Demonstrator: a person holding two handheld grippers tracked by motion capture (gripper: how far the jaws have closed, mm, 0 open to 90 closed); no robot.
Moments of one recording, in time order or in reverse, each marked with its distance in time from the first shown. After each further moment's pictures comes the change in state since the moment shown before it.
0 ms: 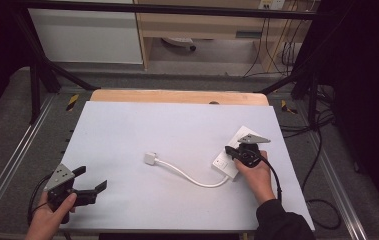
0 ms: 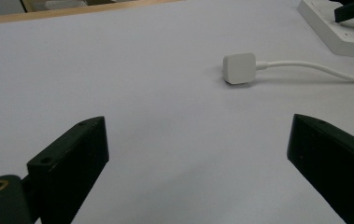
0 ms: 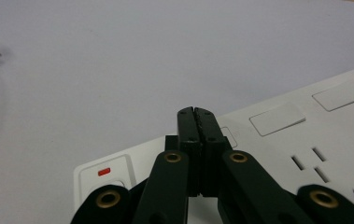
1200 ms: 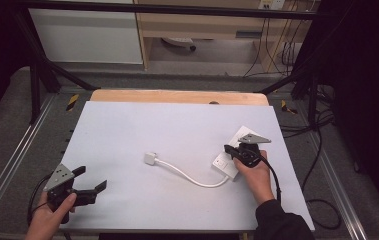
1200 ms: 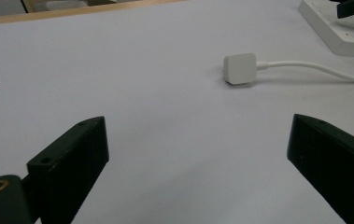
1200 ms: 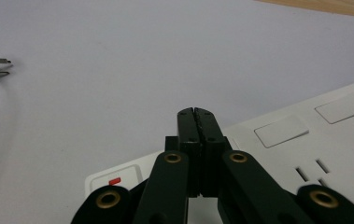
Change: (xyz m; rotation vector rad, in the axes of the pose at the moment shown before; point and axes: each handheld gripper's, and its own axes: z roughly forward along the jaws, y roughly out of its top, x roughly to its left) left arm 0.000 0.000 0.000 -0.001 0.003 0.002; right arm 0.002 0.003 -0.002 -0.040 0.011 -0.004
